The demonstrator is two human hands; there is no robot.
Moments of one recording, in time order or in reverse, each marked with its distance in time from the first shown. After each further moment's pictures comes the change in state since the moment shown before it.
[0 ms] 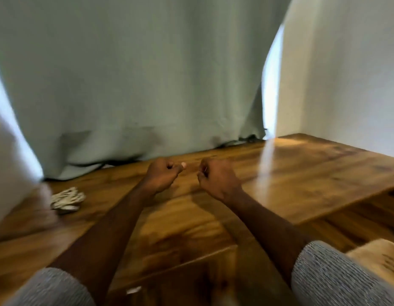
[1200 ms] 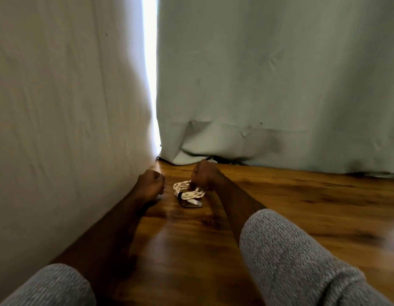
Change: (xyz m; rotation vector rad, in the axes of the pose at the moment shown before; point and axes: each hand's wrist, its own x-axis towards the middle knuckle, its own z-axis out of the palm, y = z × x) left_hand -0.021 -0.249 -0.214 -0.091 0.451 -0.528; right_hand 0.135 -0.248 0.250 0.022 -0.706 -0.082
